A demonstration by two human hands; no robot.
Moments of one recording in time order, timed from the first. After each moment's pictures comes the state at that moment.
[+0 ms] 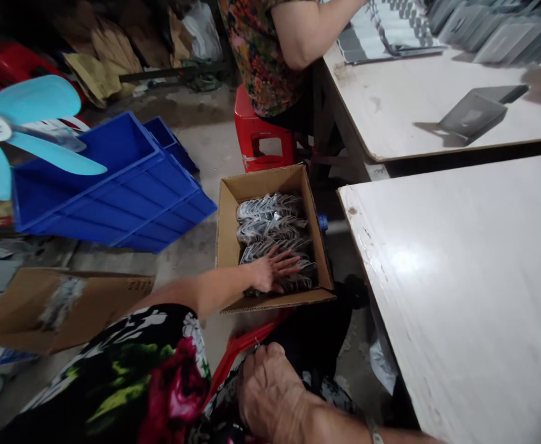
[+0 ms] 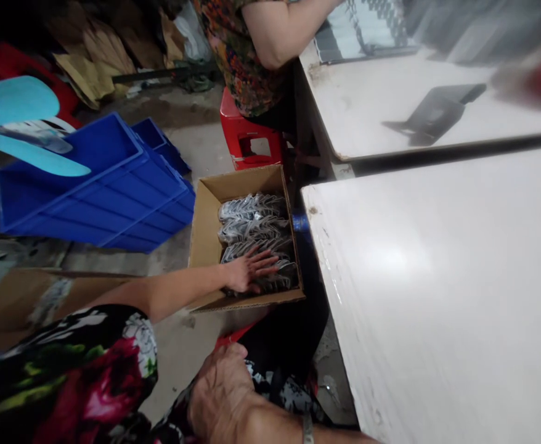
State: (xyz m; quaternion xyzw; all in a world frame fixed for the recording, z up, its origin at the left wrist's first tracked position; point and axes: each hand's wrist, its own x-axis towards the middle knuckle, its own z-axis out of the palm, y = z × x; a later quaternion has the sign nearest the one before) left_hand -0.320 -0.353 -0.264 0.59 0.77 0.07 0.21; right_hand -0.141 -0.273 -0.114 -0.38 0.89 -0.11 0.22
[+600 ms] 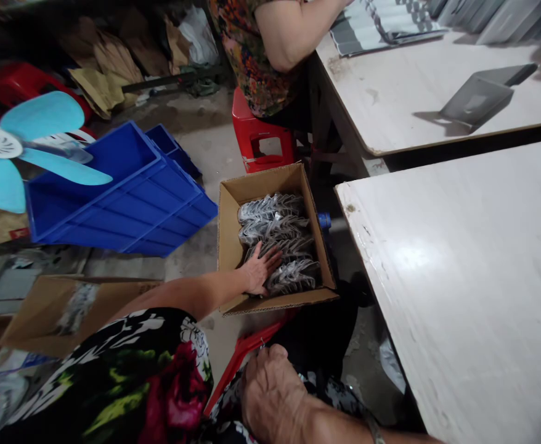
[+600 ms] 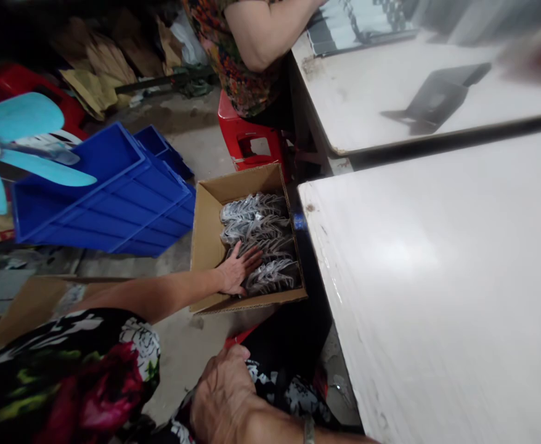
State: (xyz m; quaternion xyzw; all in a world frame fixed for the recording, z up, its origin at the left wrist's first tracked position) left_hand -0.311 -0.380 -0.267 0.52 0.83 -0.05 0.19; right_hand -0.149 -0.275 -0.103 -0.38 0.88 -0.11 0.28
